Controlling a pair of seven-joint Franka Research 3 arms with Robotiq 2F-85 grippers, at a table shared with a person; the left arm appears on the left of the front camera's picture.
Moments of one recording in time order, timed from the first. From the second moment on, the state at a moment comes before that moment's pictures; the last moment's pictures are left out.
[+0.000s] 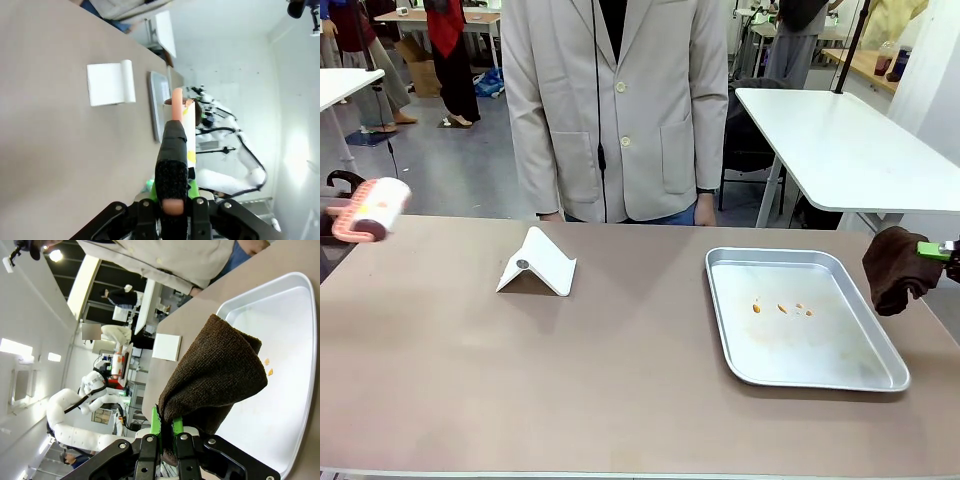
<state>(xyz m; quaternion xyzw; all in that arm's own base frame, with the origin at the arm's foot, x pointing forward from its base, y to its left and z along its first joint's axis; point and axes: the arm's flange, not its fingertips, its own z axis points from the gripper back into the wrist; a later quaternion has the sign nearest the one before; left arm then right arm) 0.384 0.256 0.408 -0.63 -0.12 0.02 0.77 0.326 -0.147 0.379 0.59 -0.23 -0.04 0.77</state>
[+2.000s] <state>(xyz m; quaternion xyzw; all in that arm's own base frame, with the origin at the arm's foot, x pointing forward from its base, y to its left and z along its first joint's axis) 0.356 0.368 0.408 -0.66 -0.11 0.14 0.73 0.326 -0.147 0.380 0.58 -0.23 -0.04 0.78</state>
